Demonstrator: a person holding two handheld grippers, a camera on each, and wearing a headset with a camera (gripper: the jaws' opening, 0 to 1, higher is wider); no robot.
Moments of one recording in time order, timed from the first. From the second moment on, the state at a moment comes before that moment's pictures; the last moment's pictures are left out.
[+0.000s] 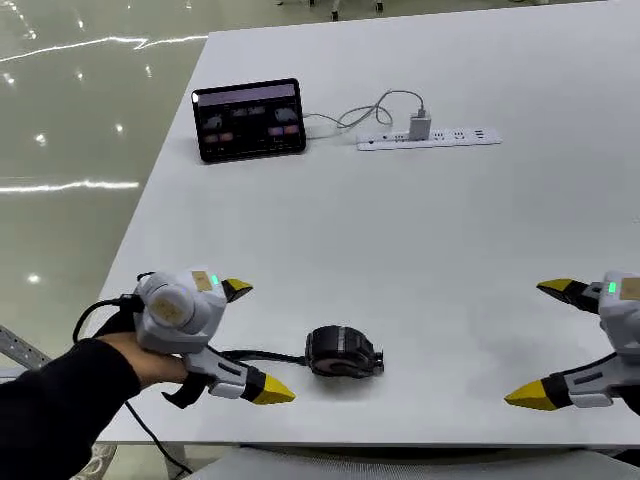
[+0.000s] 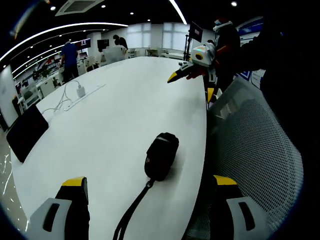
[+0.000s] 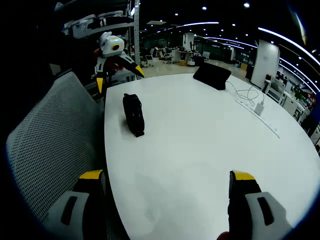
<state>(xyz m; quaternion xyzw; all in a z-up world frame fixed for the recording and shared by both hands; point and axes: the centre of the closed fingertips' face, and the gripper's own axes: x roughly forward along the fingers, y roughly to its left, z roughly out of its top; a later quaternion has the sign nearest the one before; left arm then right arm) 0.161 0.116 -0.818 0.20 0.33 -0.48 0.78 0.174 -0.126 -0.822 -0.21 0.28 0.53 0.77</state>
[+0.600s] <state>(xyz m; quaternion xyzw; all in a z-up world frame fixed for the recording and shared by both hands) 0.162 0.050 -0.864 0.32 0.36 -0.56 0.68 0.159 -0.003 -0.878 -0.28 0.26 0.64 0.66</state>
